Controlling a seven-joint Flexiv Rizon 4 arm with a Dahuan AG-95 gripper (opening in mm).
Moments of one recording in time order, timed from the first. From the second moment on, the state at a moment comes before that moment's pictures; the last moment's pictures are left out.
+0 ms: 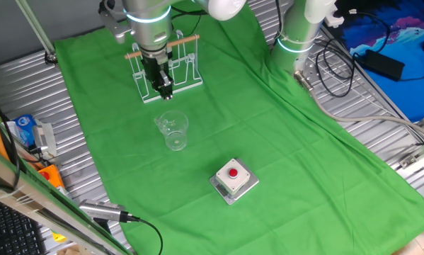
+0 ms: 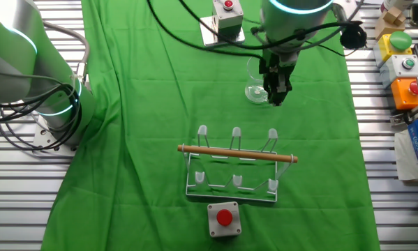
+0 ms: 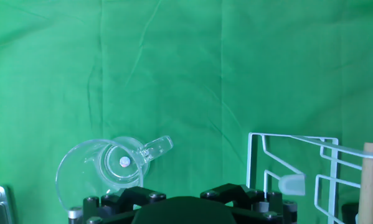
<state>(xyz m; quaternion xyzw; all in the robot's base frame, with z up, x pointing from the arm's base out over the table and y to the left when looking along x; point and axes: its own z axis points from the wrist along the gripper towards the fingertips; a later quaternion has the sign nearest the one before) 0.499 -0.001 0.170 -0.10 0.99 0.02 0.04</state>
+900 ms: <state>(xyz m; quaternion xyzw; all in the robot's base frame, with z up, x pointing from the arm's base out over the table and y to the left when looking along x) 0.499 0.000 0.171 -0.17 0.98 0.02 0.05</state>
